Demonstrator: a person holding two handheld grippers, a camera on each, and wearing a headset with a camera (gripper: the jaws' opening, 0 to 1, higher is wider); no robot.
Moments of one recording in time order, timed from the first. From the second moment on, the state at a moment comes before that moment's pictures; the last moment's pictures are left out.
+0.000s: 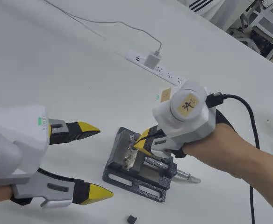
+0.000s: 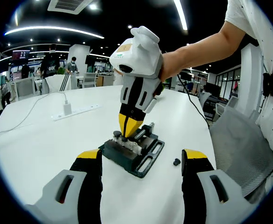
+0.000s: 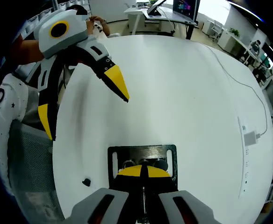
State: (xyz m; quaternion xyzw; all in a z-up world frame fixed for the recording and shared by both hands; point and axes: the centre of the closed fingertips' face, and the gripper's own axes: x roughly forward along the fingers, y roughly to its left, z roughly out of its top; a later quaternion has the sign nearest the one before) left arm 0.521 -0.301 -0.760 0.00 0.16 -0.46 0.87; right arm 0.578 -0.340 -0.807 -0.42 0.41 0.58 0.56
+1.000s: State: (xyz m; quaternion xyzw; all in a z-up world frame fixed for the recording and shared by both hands) left arm 0.521 -0.298 -0.760 0.00 0.17 -0.46 0.87; right arm 0.582 -0.342 -0.807 -0.41 0.40 0.59 0.57
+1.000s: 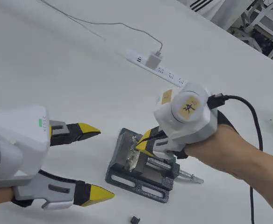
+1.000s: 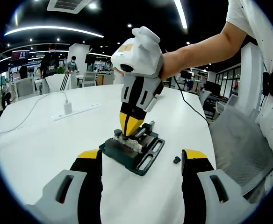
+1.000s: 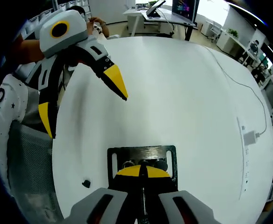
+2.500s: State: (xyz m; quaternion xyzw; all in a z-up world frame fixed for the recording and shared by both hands) left arm 0.498 -0.303 -0.749 0.07 0.19 -0.47 0.86; right arm 0.574 -0.362 -0.762 -0.24 0.35 0.57 0.71
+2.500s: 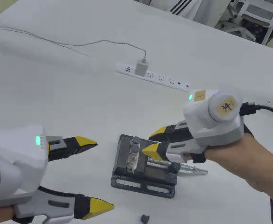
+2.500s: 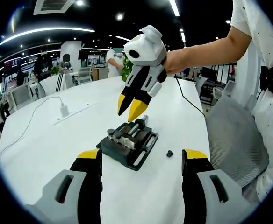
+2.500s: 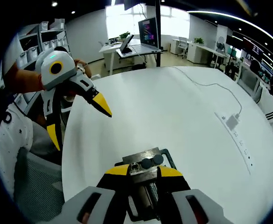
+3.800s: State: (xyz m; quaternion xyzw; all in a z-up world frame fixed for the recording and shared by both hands) left arm 0.470 -0.338 -0.757 0.18 0.23 -0.54 0.79; right arm 0.497 -0.468 -0.738 -0.10 0.24 0.54 0.80
